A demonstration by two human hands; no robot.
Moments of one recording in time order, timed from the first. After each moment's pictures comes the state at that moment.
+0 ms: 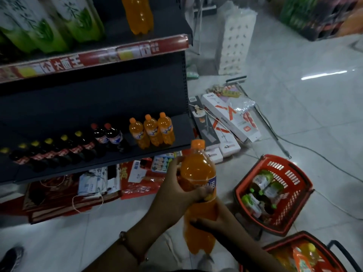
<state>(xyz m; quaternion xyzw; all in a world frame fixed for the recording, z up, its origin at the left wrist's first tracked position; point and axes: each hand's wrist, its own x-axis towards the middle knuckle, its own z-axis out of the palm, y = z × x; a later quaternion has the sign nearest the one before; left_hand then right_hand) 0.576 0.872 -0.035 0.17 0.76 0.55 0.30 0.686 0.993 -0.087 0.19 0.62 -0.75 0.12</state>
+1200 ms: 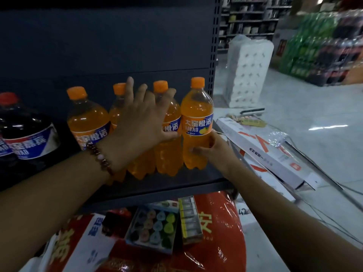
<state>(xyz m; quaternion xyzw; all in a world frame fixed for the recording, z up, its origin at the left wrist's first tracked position) 0.126 0.947 -0.382 0.36 0.88 -0.04 -0.30 0.203 1.131 -0.484 0.13 0.77 -0.61 -0.15</state>
